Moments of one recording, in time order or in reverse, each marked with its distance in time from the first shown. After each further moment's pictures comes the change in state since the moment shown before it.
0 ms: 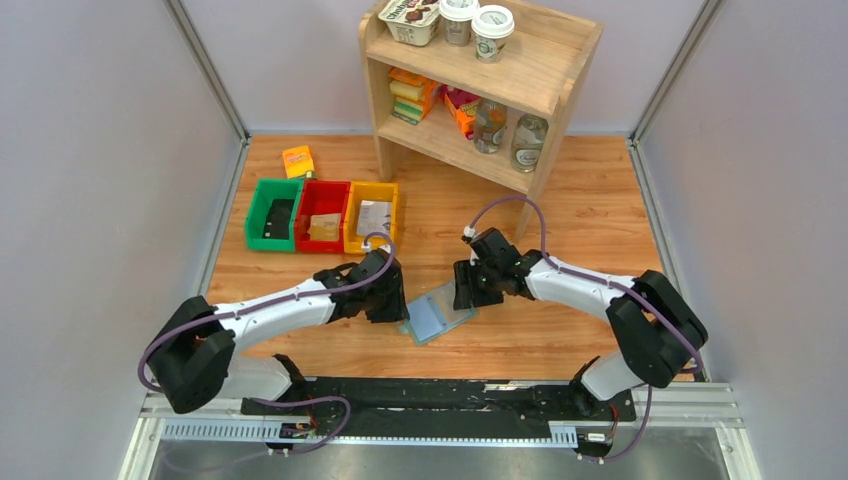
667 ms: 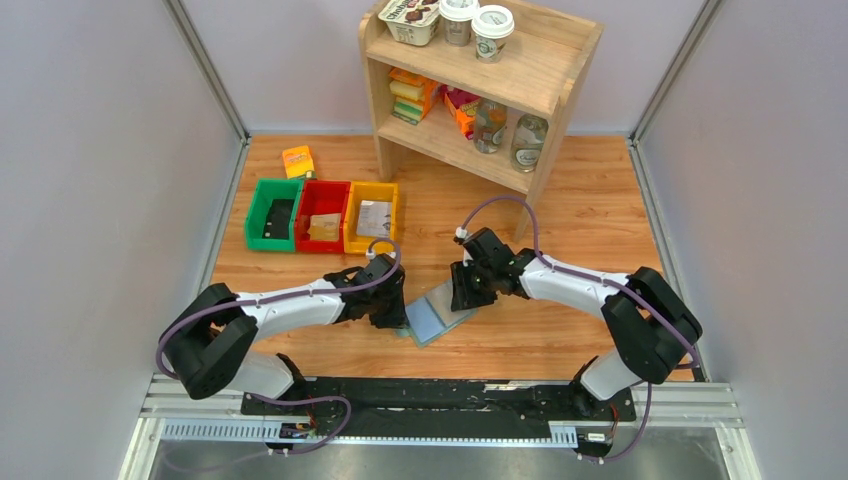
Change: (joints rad) left arm 0.000 0.113 -0.058 0.115 0.052 -0.027; right arm 0.035 0.044 0.034 -0.008 -0.019 0.000
